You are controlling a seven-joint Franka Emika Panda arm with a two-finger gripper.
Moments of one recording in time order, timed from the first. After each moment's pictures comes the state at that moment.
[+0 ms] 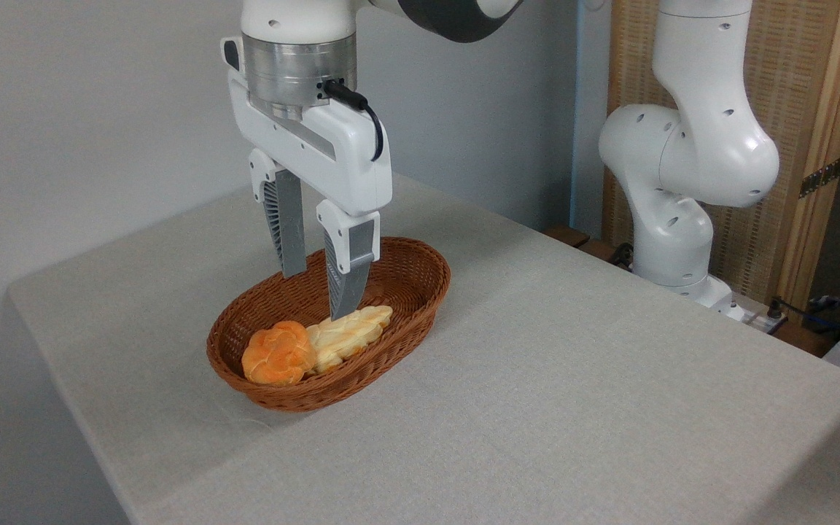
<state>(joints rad) 0.02 -0.05 -0.02 -1.76 -0.13 1.82 0.81</state>
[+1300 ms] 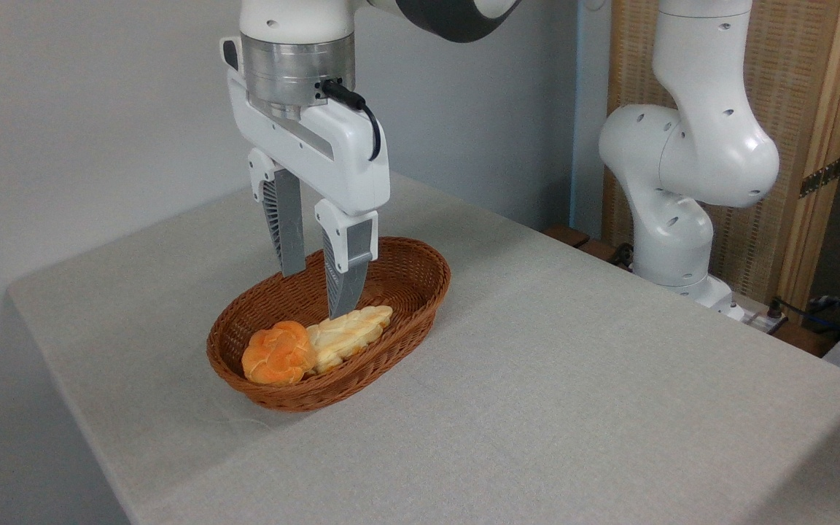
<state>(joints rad) 0.02 -0.05 -0.02 -1.76 -0.13 1.82 0.81</state>
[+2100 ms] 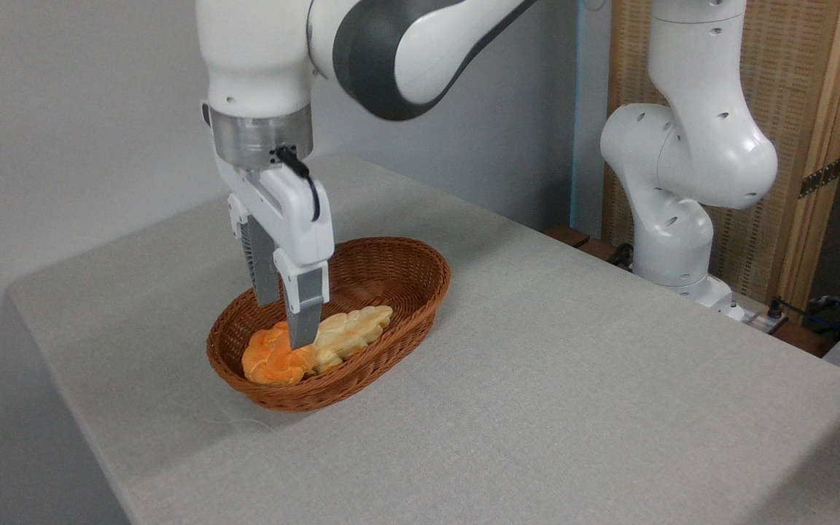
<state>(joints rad) -0.04 0.02 -0.08 -1.85 -0.13 1.99 0.81</state>
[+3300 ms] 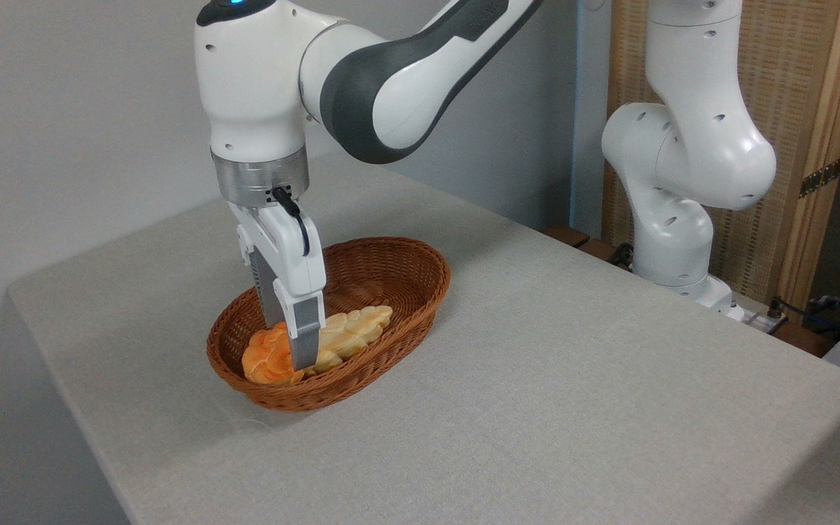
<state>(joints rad) -0.08 0.06 -0.09 -1.91 -0.09 2.06 0.81</state>
